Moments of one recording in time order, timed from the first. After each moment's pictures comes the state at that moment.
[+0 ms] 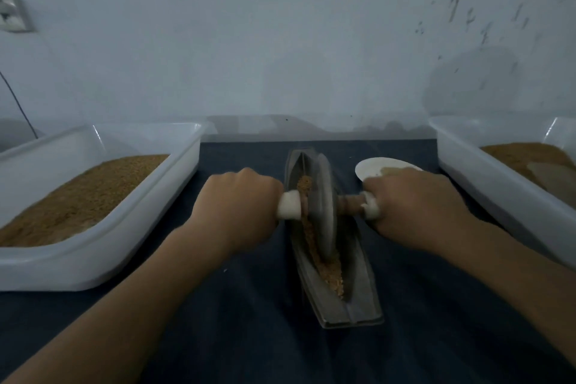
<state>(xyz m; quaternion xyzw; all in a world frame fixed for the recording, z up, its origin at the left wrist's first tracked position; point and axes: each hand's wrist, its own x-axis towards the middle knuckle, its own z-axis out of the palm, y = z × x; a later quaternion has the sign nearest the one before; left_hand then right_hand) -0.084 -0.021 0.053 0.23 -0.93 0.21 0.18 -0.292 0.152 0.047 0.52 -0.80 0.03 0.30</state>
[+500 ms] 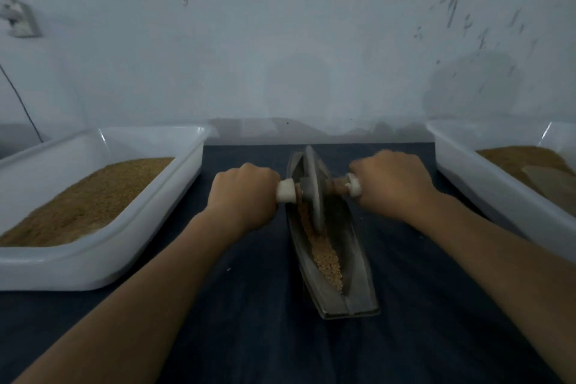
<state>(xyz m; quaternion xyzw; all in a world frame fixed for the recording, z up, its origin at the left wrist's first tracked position) -0.108 -0.041 0.056 0.30 -0.93 0.14 0.16 -0.302 0.117 0.071 0.52 -0.82 0.01 0.23</state>
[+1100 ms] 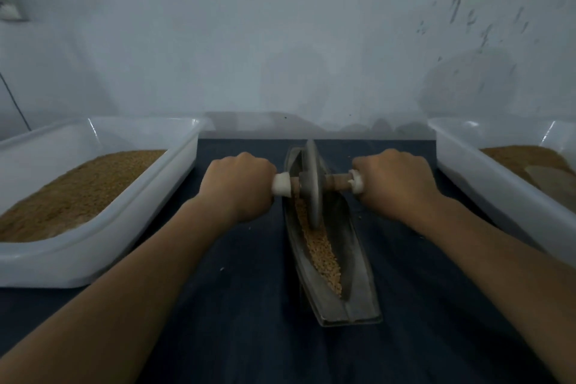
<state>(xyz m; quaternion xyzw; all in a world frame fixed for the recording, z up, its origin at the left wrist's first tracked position) -0.113 -0.054 0.058 0.30 -0.93 0.16 0.13 -0.304 0.117 0.062 0.50 -0.83 0.03 0.23</state>
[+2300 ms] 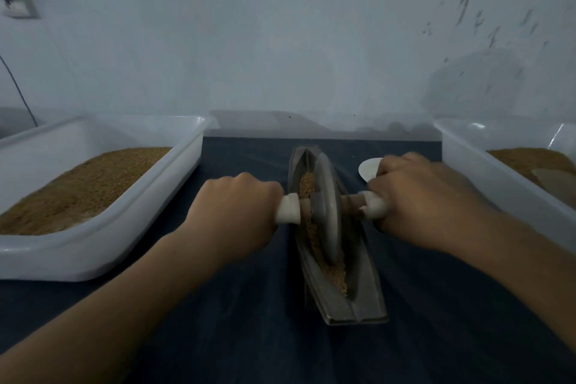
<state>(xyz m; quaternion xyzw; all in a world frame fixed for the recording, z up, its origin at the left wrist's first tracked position) -0.070 -0.024 0.045 0.22 -0.93 0.20 0.20 -0.280 0.158 0.071 0.55 -0.81 0.00 0.19</state>
